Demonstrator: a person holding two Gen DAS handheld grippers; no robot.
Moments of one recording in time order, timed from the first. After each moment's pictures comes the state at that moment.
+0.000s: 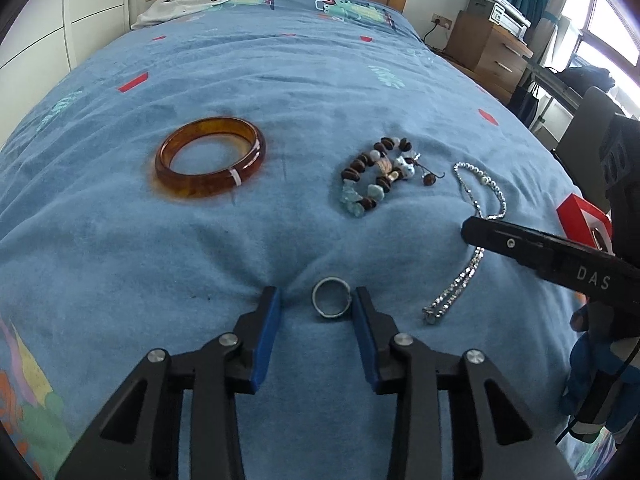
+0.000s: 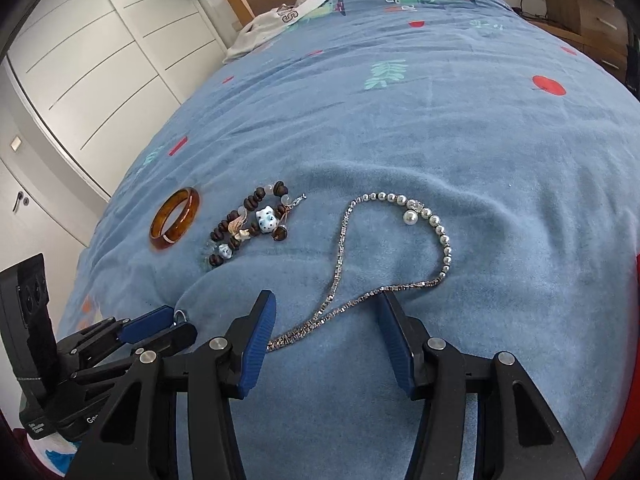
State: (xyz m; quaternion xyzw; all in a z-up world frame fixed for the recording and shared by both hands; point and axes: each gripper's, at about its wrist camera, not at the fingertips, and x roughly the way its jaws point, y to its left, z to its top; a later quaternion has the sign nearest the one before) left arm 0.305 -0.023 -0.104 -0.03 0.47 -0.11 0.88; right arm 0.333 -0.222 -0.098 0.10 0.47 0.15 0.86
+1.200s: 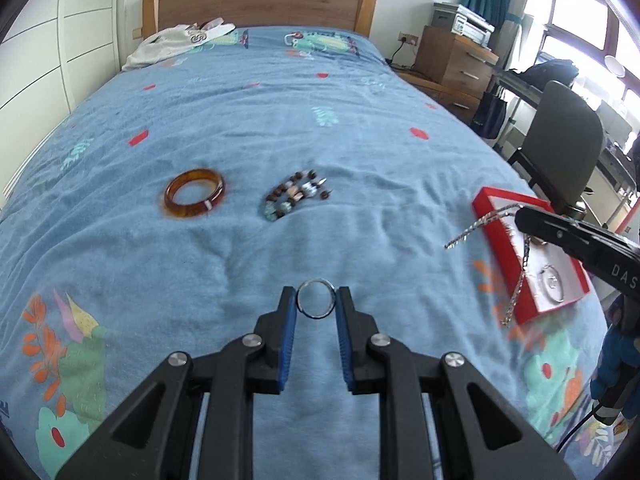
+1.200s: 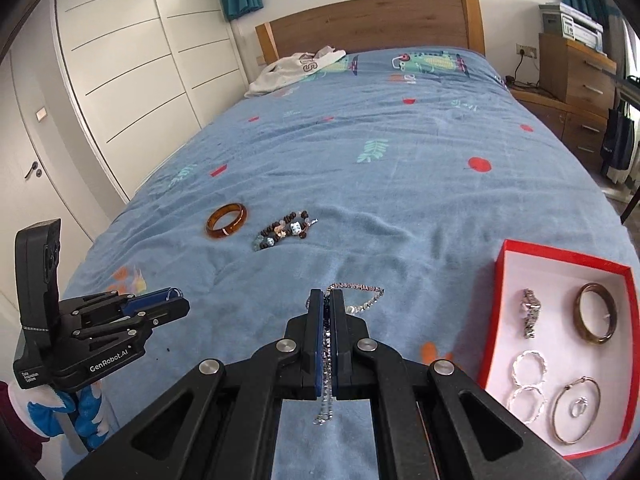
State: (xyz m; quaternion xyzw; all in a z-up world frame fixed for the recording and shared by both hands) left arm 0.208 -0.064 -0.008 -0.01 0.42 -0.14 0.90; right arm 0.201 -0.266 0.019 0.04 0.39 0.14 0.91
